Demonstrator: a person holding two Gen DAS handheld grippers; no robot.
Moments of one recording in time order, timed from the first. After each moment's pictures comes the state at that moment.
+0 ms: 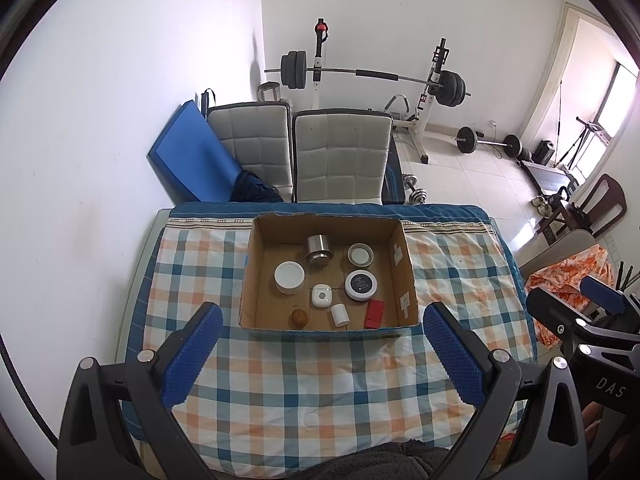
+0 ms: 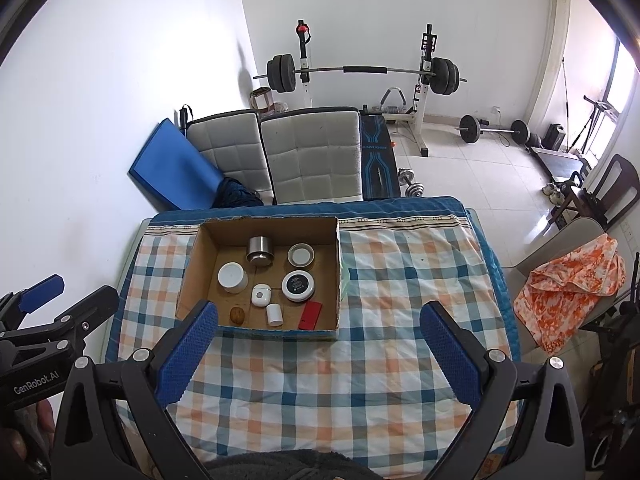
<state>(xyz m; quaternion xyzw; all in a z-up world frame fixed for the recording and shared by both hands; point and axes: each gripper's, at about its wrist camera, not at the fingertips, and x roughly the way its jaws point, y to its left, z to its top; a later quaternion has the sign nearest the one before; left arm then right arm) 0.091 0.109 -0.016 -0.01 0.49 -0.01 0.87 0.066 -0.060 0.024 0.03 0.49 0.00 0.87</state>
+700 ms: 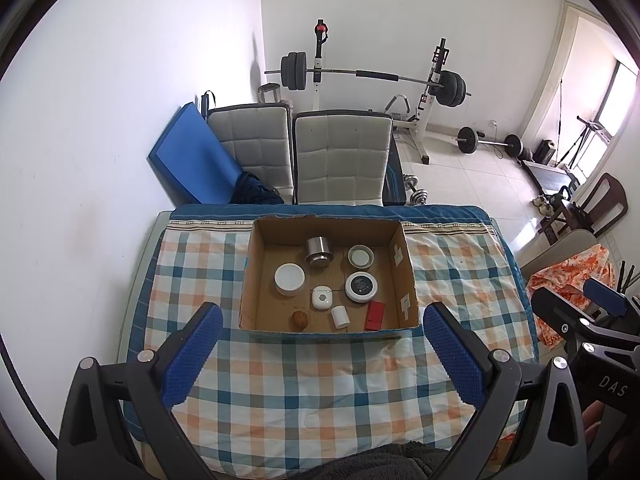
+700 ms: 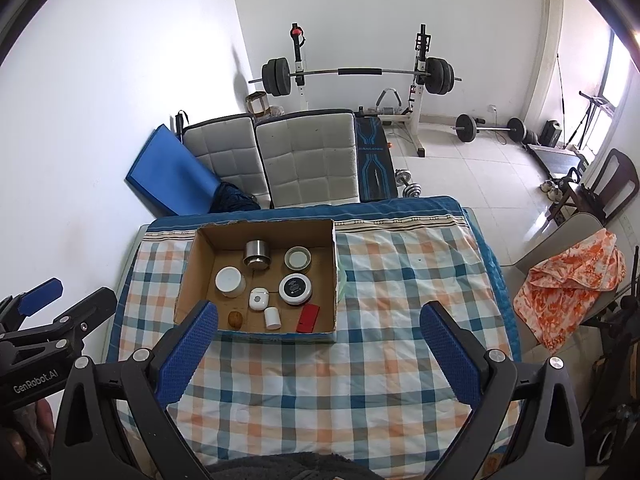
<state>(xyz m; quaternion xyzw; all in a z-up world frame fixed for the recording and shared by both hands) 0.090 0.104 -0.017 -0.01 0.48 -0.01 0.88 0.070 -0.063 0.028 0.03 0.48 0.00 0.87</state>
